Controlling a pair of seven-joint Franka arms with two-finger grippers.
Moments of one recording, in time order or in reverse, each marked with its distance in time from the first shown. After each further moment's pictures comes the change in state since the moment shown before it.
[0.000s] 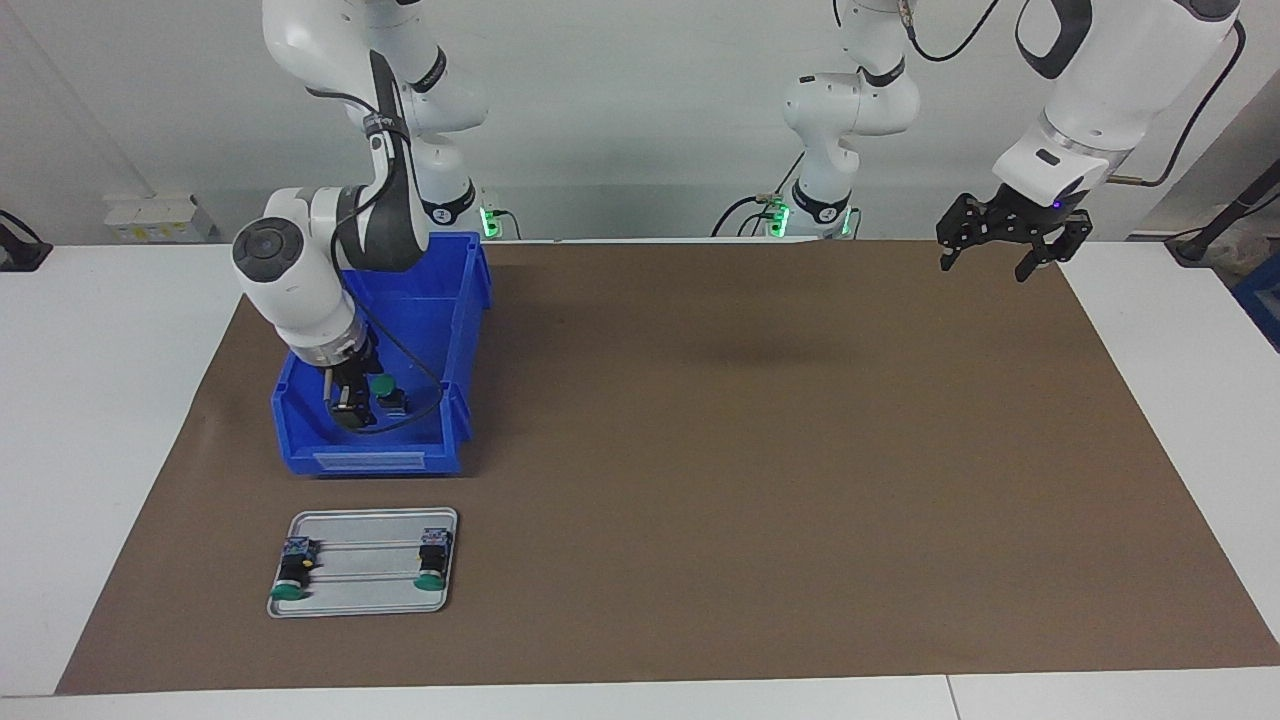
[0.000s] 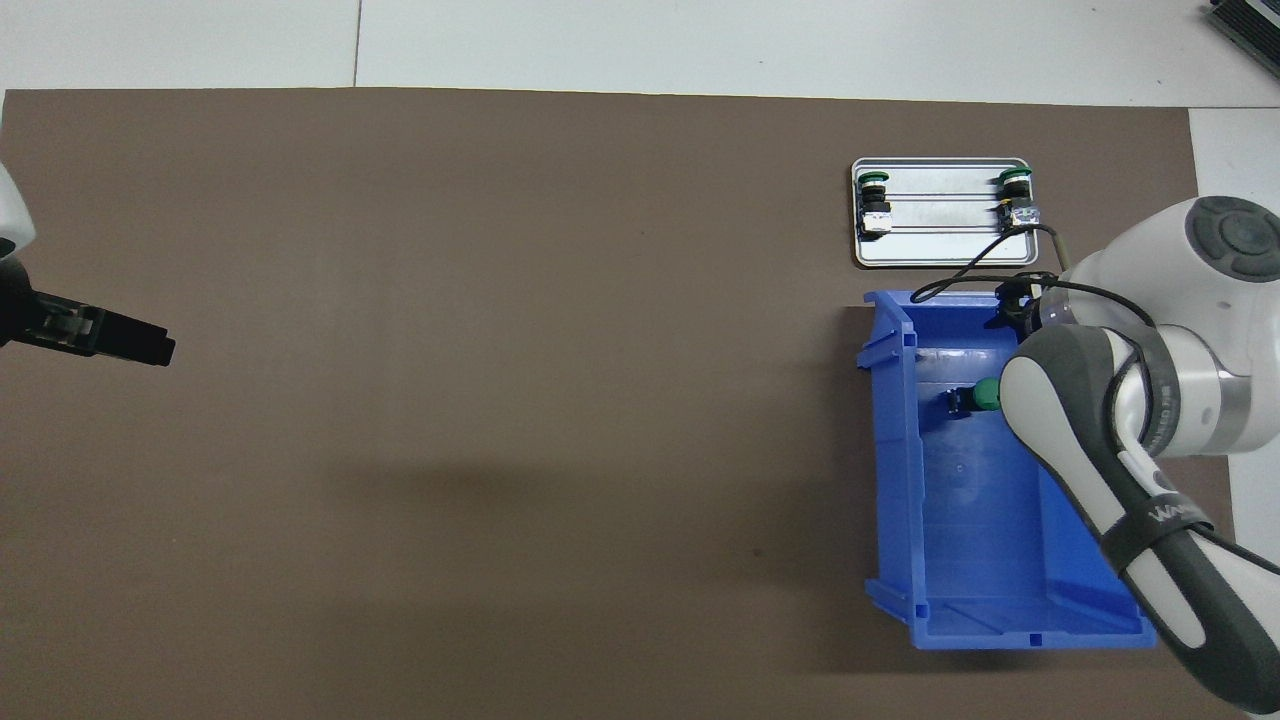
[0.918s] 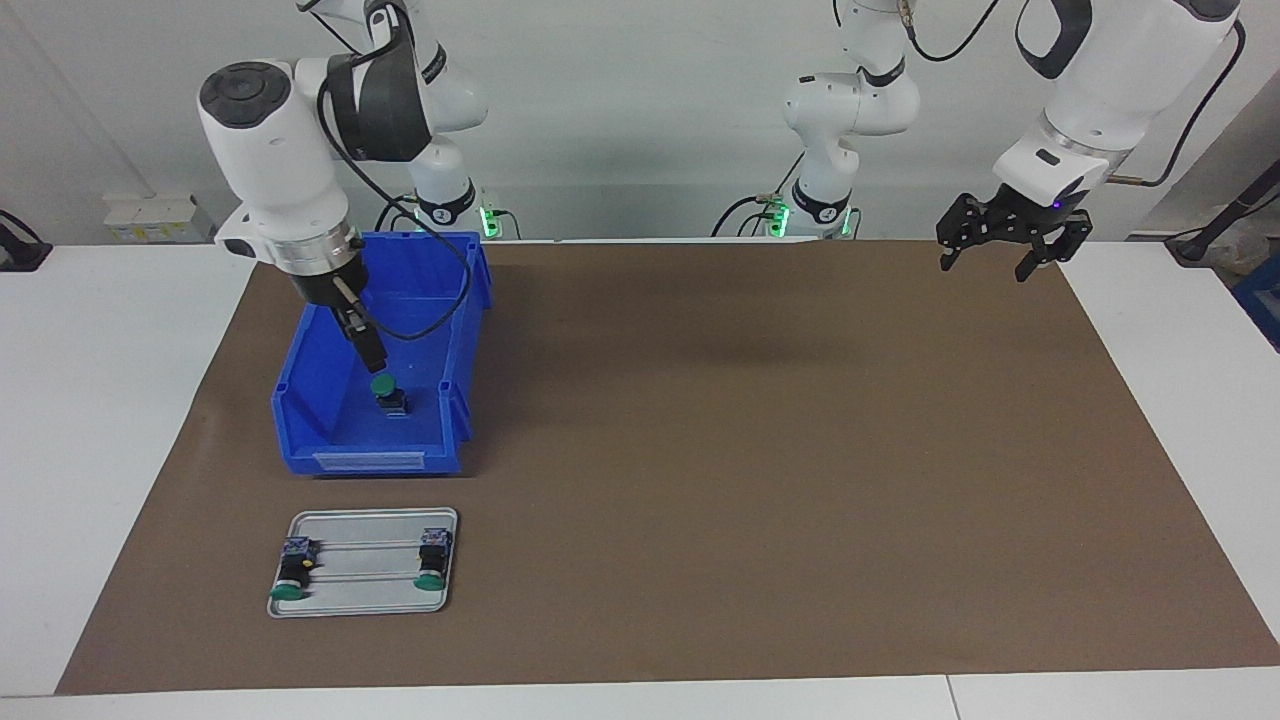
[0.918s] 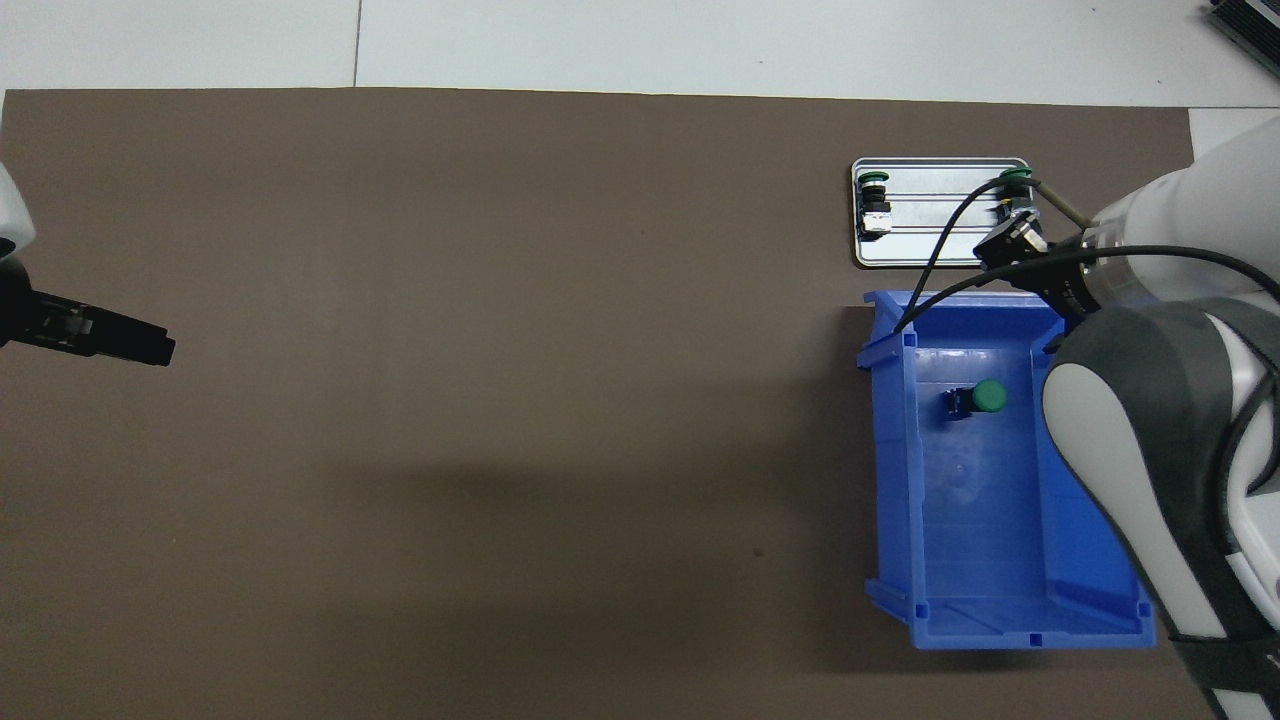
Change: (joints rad) left arm 0.000 0.000 0.000 0.000 0.000 0.000 0.000; right arm 0.007 -0.109 0.128 0.230 -0.012 -0.218 -0.623
